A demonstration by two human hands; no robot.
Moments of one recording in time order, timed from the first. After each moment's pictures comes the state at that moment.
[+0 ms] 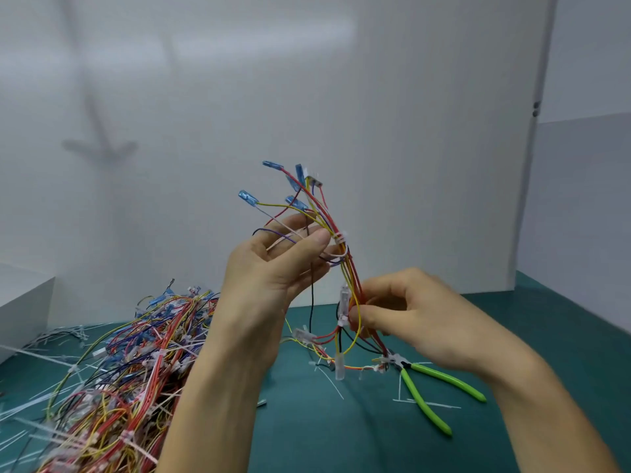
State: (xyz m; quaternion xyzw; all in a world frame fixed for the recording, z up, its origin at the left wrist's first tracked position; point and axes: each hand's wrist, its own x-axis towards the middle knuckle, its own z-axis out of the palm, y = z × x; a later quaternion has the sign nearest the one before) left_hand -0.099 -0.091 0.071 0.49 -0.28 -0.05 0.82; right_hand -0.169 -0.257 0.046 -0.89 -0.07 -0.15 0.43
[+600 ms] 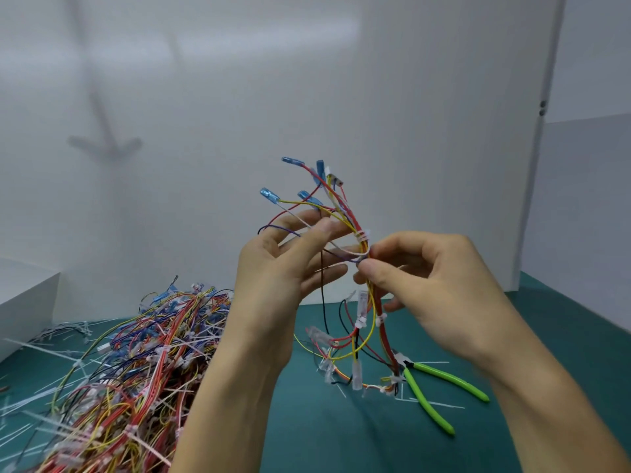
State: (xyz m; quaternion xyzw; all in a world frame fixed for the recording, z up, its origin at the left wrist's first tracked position) left_hand -0.109 -0.094 0.071 0.51 -0.30 -0.04 0.81; right_hand -0.180 -0.241 0.063 -0.80 -0.05 -0.34 0.49
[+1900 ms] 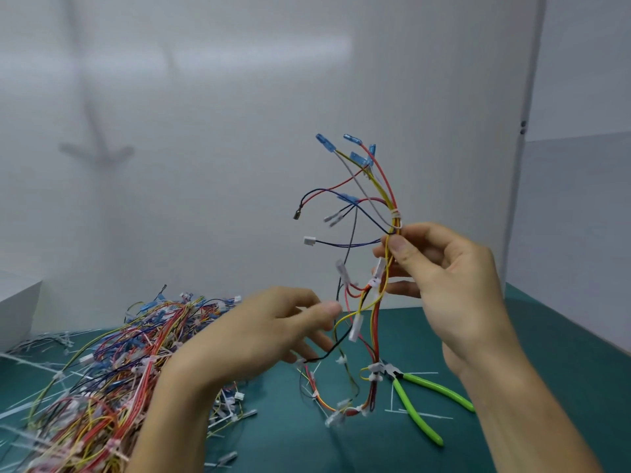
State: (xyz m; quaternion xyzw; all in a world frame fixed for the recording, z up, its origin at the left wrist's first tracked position) left_hand -0.092 -0.067 0.061 0.82 -0.38 -0.15 0.40; right_hand -0.172 -0.247 0.060 -0.67 -0.01 -0.45 0.59
